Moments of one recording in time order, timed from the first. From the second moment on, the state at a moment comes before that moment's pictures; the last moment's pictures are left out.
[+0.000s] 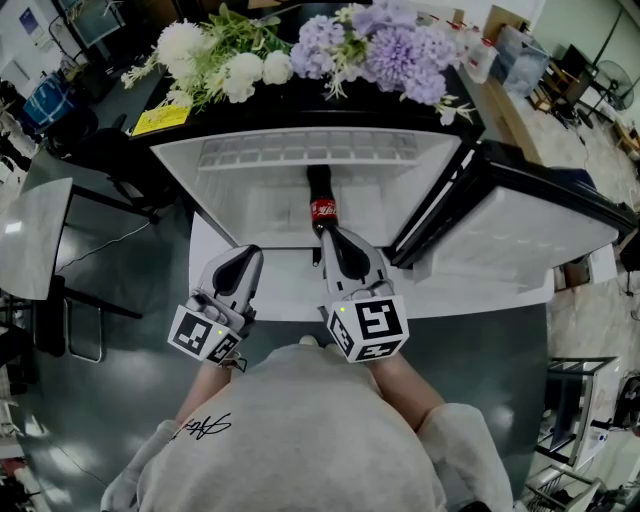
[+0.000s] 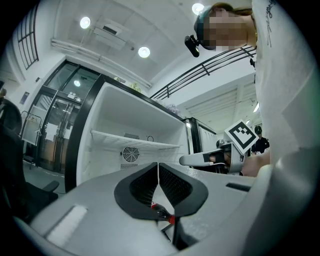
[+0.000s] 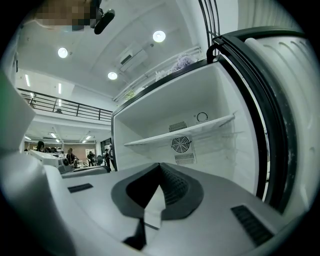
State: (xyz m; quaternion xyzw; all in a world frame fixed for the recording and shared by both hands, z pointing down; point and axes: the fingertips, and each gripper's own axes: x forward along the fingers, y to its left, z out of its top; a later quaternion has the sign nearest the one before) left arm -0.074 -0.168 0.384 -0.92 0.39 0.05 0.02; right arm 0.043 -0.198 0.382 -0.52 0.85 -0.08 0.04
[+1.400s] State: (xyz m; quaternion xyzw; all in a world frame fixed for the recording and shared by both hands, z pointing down) left arm -0.074 -0.179 0.384 -0.92 0.39 0.05 0.02; right arm 0.049 -0.208 0.386 -0.52 0.85 -0.08 0.04
